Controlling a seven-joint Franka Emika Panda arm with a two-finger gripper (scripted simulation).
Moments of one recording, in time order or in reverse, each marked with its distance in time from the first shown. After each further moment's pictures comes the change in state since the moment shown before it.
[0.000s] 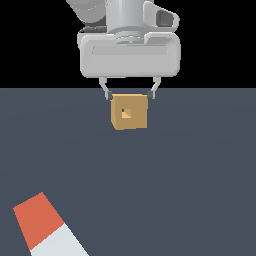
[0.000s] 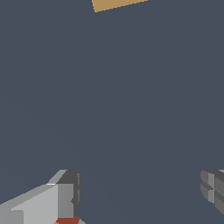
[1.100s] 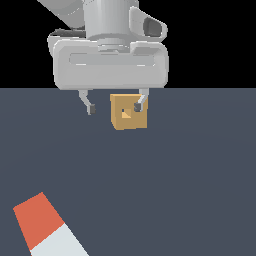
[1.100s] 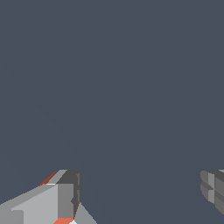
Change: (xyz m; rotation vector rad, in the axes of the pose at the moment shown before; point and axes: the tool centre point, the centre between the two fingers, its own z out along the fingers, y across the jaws) arm -0.040 -0.031 0.022 0.004 -0.001 -0.179
